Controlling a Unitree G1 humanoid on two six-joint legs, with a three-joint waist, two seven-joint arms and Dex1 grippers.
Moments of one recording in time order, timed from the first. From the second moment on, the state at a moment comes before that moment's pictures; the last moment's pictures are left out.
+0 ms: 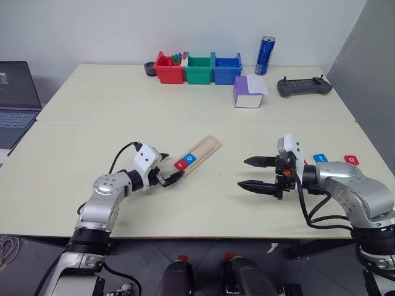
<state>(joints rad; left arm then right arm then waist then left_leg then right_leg) -0.39 0.51 -0.02 0.26 -0.16 0.17 -0.79 -0.41 -0.65 0.04 -0.29 0.57 0.78 1.00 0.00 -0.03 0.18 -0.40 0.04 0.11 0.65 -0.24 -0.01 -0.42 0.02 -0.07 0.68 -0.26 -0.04</state>
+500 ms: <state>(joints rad) -0.40 0.47 -0.01 0.30 -0.17 0.15 -0.82 -0.41 -0.65 0.06 -0.29 0.57 0.77 1.00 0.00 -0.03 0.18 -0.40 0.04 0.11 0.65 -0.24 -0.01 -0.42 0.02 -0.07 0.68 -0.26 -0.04</state>
